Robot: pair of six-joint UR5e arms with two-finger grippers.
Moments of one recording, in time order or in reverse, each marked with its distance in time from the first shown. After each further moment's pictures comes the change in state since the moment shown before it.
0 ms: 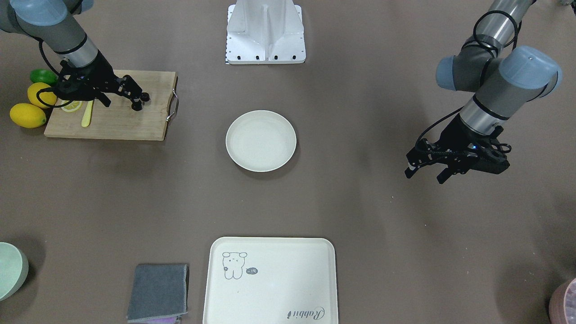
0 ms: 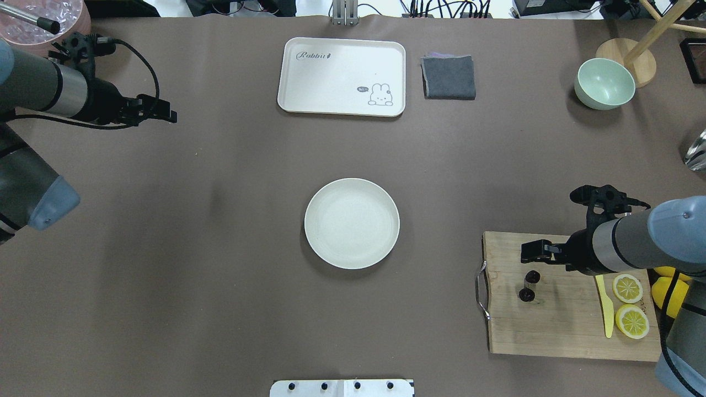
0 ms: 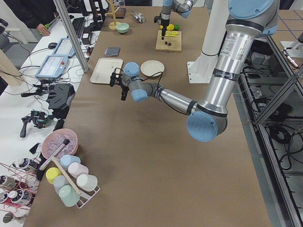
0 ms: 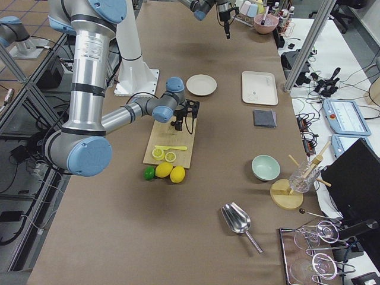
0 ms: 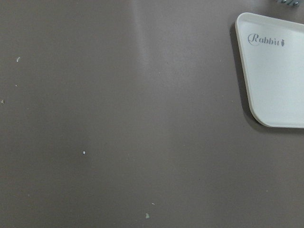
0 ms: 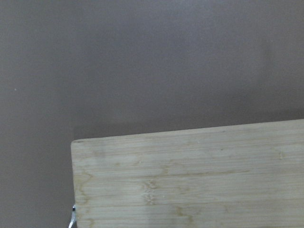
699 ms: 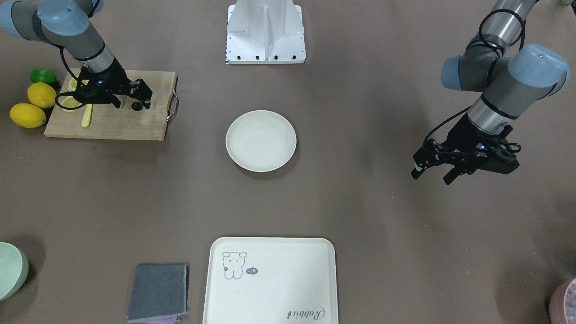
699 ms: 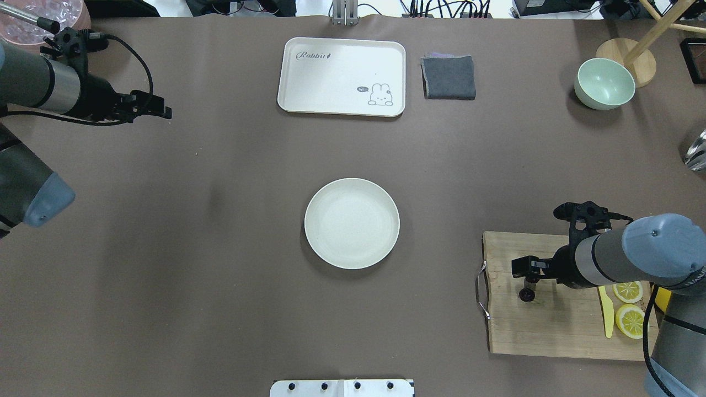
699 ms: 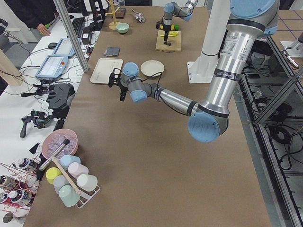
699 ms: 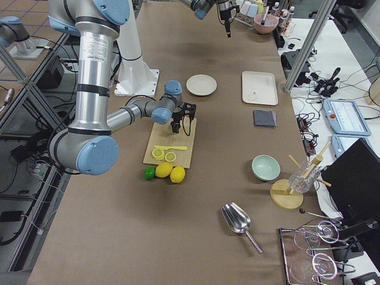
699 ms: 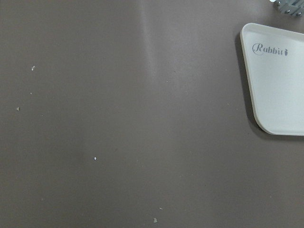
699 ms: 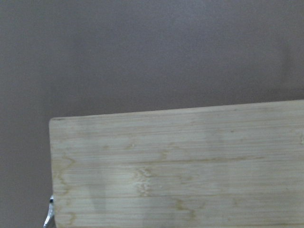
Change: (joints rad) left arm -0.010 0.003 0.000 -0.003 -0.003 0.000; right arm -0.058 0.012 -0.030 -0.002 -0.021 0.002
